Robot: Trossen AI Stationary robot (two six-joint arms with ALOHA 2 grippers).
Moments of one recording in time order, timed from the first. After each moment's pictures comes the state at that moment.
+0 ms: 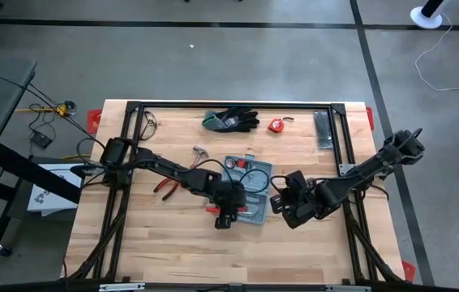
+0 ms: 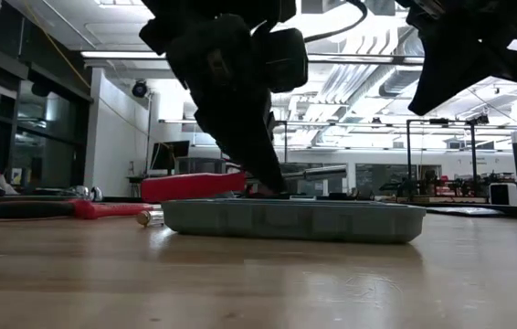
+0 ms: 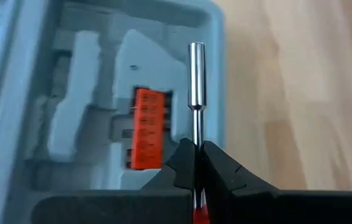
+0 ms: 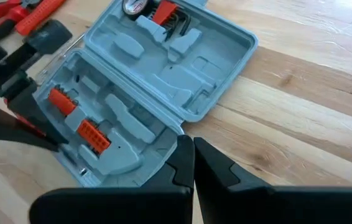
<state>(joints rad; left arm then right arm) -0.19 1.96 1.27 -0.29 0.15 -0.13 0.53 1.49 1.05 -0.90 0.60 1.60</state>
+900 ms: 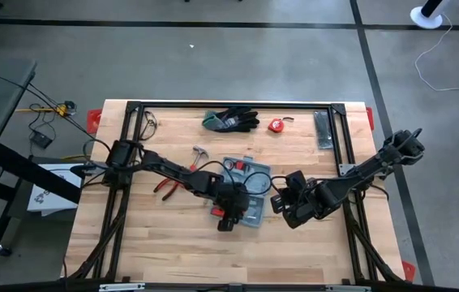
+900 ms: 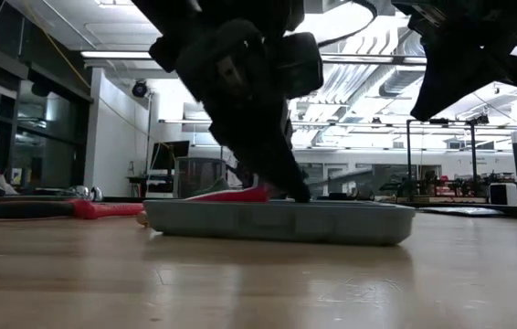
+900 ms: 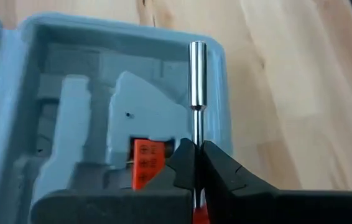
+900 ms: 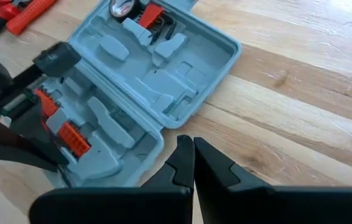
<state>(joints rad) -0.19 2.02 1.27 -0.16 0.20 -0.09 0.53 1.49 1.03 -0.89 0.60 1.60</state>
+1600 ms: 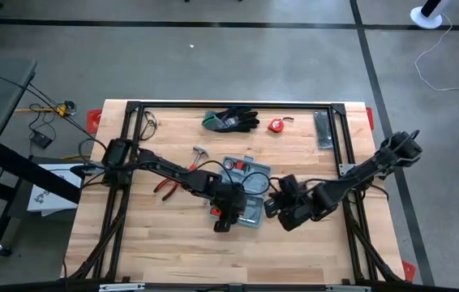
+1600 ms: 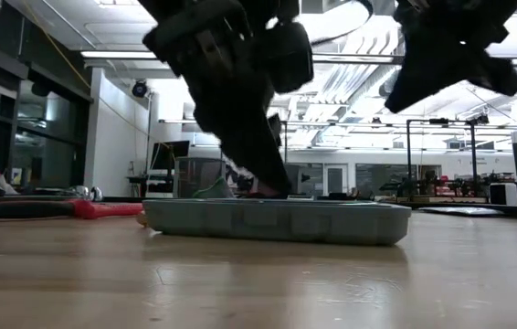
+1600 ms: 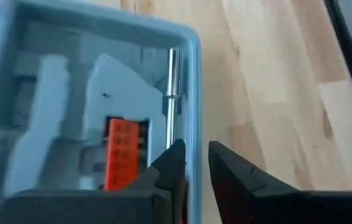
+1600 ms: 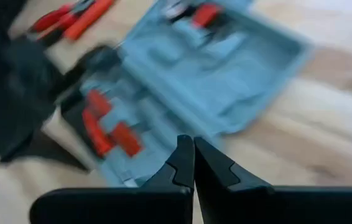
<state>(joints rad) -0.19 1.97 1.27 -0.25 0.25 -0.14 0.53 1.54 1.03 -0.66 0.62 1.51</state>
